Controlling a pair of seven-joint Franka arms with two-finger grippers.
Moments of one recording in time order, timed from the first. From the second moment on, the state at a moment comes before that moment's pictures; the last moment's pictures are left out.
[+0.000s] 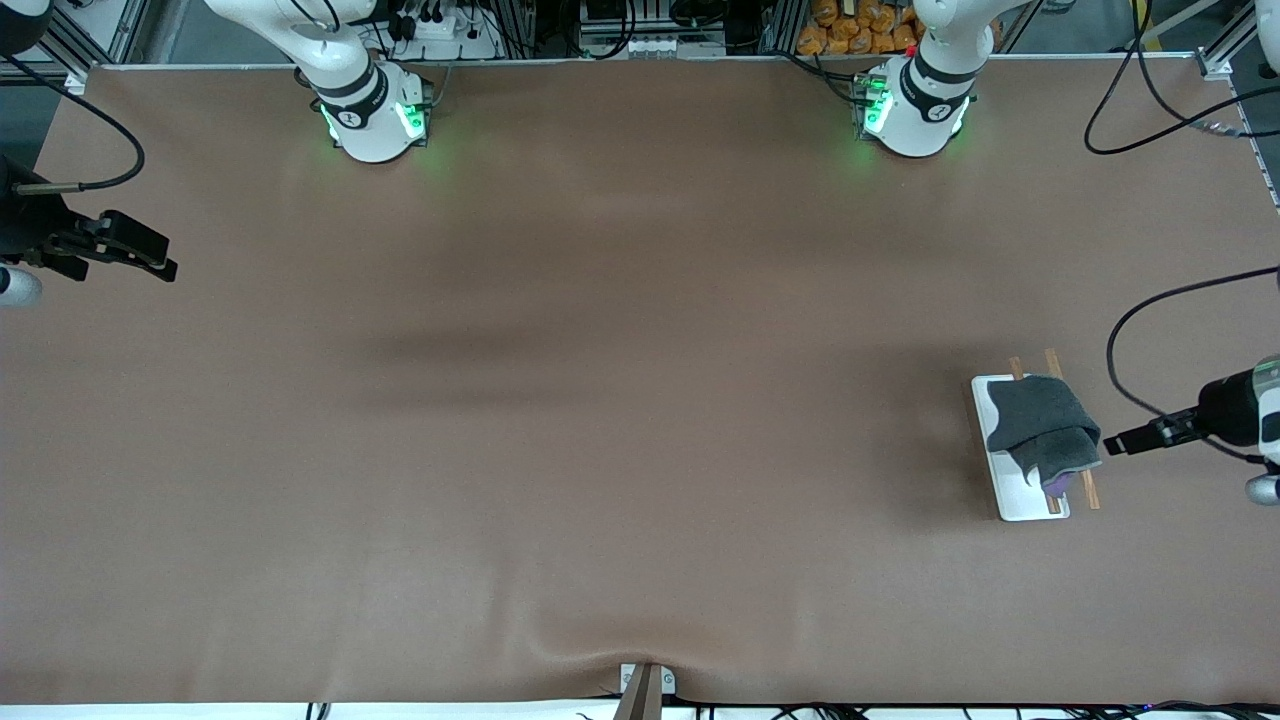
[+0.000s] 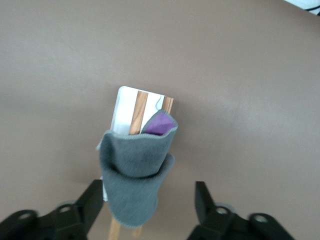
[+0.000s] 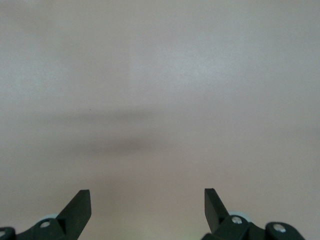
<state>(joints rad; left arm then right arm) 0.42 0.44 -0.30 -1.47 -0.03 1.91 -0.11 -0.01 0.04 0.02 -1.49 0.00 1.49 0.03</state>
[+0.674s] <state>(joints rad) 0.41 0.23 -0.40 -1.47 0.00 1.68 -0.10 -0.01 0.04 0.01 -1.49 0.00 1.48 0.03</state>
